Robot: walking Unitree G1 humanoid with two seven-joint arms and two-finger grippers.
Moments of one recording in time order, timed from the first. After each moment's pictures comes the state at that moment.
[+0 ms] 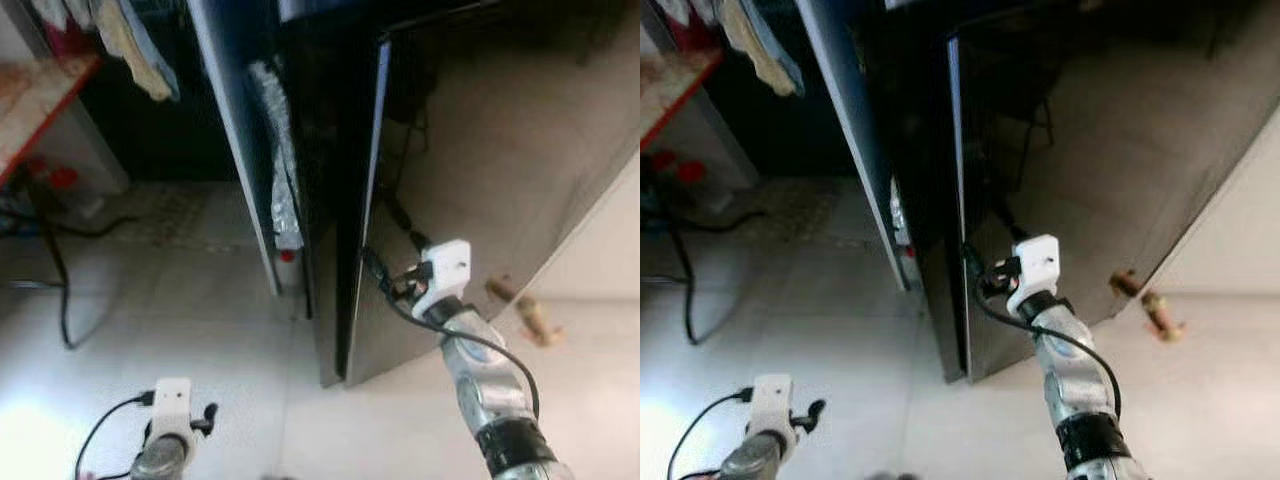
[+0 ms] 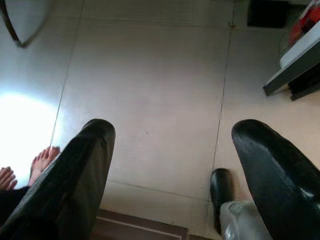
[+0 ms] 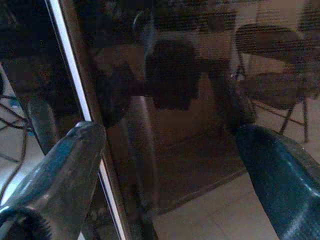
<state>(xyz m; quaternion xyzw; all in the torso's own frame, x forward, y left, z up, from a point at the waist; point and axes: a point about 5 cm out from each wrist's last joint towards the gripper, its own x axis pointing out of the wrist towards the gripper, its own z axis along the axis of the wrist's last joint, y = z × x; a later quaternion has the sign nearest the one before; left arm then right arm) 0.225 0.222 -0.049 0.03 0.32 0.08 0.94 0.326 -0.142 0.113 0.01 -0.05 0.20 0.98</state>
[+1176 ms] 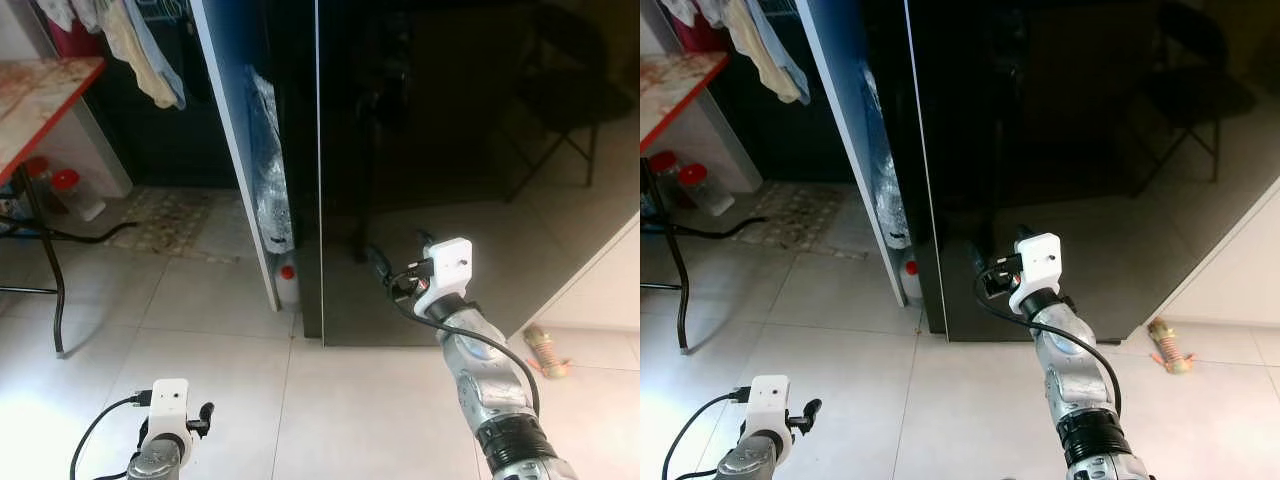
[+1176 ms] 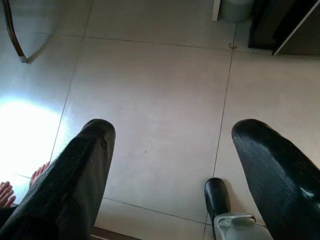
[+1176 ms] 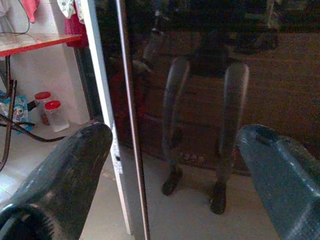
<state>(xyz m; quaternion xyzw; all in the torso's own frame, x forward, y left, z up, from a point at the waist) 0.228 0.220 -0.046 0.04 0.31 0.08 0.95 0.328 -0.145 0.112 -0.01 -0.04 0.18 0.98</state>
